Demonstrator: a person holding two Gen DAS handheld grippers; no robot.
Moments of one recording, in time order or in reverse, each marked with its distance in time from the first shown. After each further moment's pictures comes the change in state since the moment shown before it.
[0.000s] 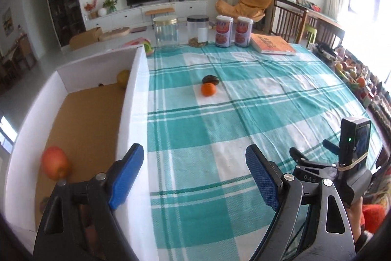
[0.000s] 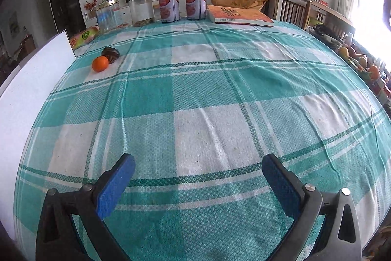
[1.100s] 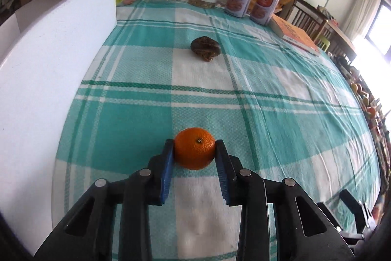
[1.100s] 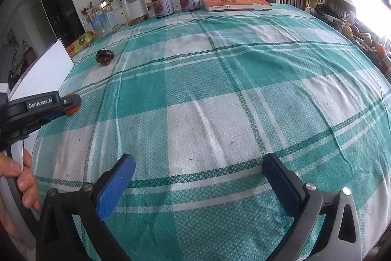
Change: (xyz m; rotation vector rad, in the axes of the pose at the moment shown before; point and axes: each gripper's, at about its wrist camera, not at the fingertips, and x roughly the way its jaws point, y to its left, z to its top) left arm 0.149 -0.007 -0.001 -0.194 0.119 -0.046; right arm 0.009 -0.017 0.000 0.087 0.059 0.069
